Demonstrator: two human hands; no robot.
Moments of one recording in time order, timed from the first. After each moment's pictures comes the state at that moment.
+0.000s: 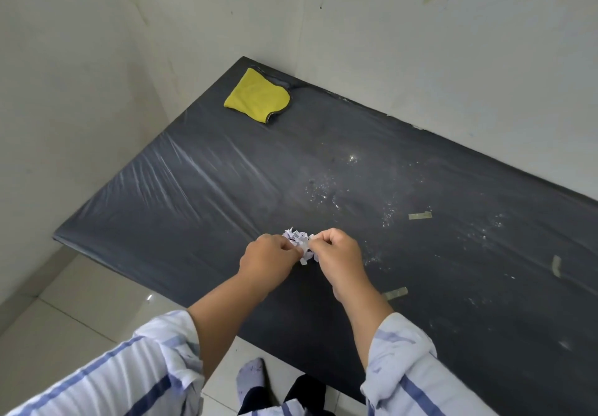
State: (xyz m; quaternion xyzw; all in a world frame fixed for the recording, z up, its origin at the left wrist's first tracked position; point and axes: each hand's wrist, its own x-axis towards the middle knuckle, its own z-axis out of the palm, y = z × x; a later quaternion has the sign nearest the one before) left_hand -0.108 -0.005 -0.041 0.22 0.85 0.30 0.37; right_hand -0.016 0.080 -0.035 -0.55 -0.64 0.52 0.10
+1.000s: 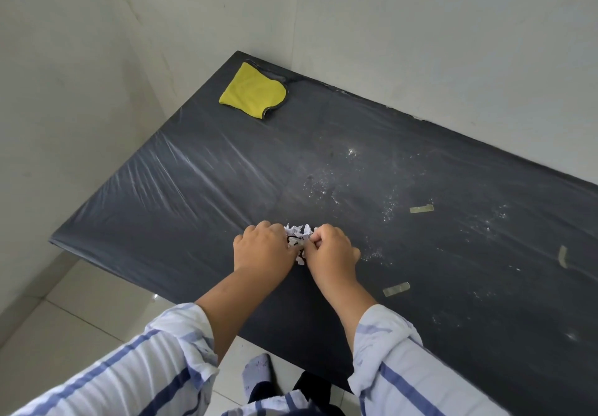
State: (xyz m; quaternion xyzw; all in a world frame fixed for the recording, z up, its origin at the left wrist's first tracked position) left_hand -0.111 0.003 -0.050 0.35 0.91 0.12 0.17; right_hand -0.021 0.077 -0.053 -0.50 -0.81 0.29 0.06
